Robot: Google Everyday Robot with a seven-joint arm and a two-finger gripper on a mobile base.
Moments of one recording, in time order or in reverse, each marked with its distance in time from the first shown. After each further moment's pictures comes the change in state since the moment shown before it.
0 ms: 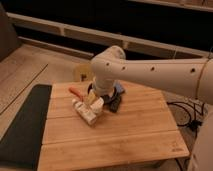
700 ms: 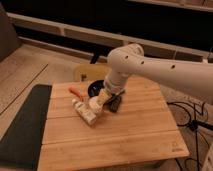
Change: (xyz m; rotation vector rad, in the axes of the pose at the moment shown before) arm 0.005 -0.057 0.003 -0.001 -0.051 -0.083
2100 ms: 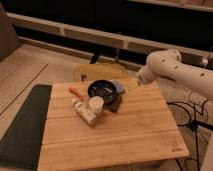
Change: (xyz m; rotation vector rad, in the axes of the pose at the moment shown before) arm 0.022 -0.193 -0.011 0.200 -0.175 0.114
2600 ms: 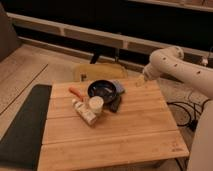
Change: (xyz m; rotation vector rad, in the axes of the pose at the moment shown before) arm -0.018 -0.048 0.048 0.026 -0.017 -0.128
